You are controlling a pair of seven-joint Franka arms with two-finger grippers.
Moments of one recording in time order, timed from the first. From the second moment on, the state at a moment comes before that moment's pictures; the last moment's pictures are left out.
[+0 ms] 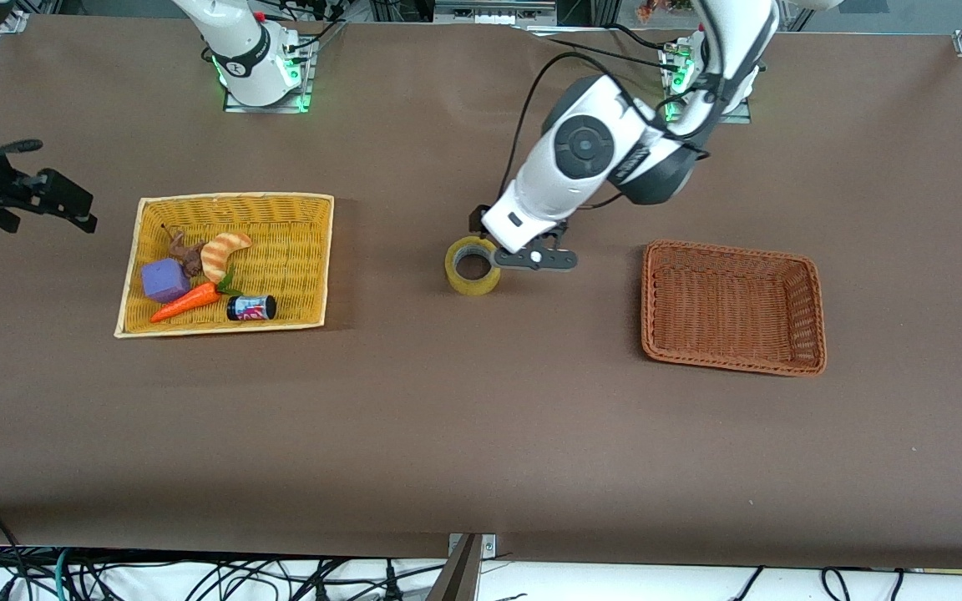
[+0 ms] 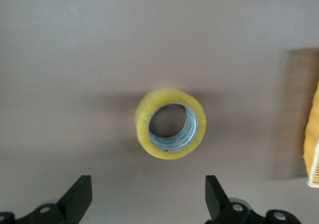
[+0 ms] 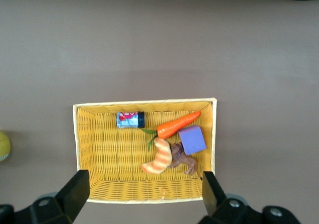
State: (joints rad) left arm -0.54 0.46 -0.20 -1.69 -0.22 2.16 -0.63; right arm -0.14 0.03 0.16 -1.57 -0.04 1.65 0.02
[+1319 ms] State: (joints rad) left arm -0.64 0.69 -0.15 -1.75 -0.22 2.41 -0.65; right arm -0.13 0.05 0.14 -1.59 -0.04 1.66 0.02
